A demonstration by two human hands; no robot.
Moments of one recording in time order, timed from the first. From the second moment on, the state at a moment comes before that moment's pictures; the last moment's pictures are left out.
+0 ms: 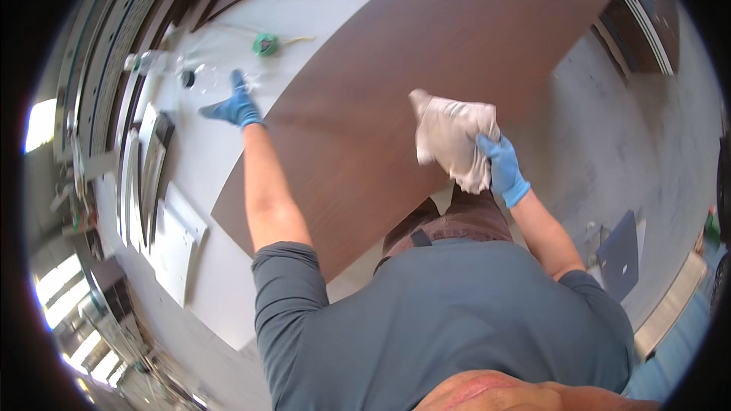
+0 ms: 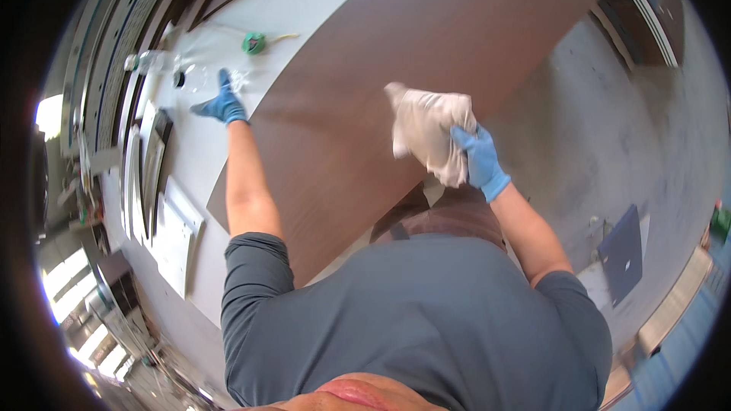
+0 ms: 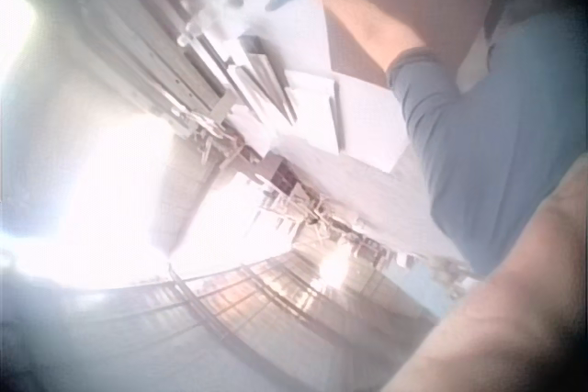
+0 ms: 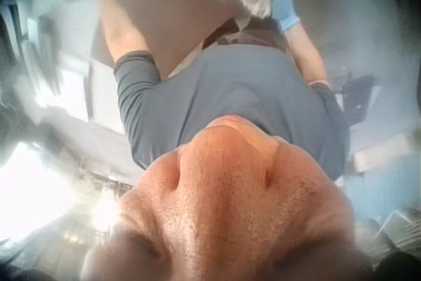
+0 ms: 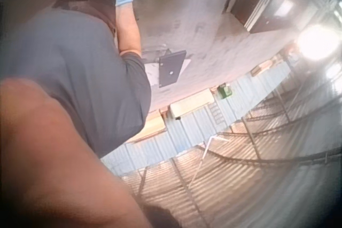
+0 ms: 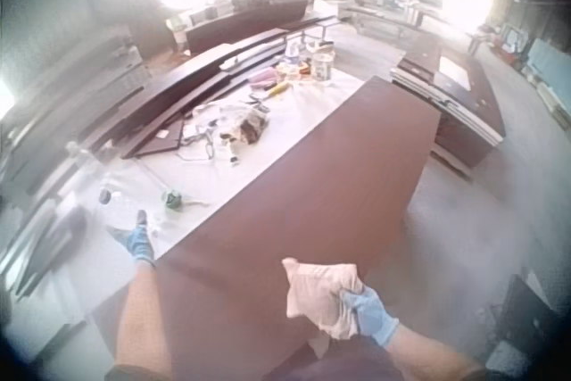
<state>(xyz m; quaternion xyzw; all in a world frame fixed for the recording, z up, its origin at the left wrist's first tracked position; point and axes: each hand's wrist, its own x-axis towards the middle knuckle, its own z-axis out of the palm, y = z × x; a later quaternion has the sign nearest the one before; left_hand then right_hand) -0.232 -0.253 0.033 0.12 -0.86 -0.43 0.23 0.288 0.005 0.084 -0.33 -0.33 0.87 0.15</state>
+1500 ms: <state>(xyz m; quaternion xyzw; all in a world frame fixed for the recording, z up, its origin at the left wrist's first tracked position) 0.217 0.064 0.235 -0.40 -0.42 -0.35 -0.74 0.450 0.207 0.180 -0.29 -0.45 0.75 0.40</state>
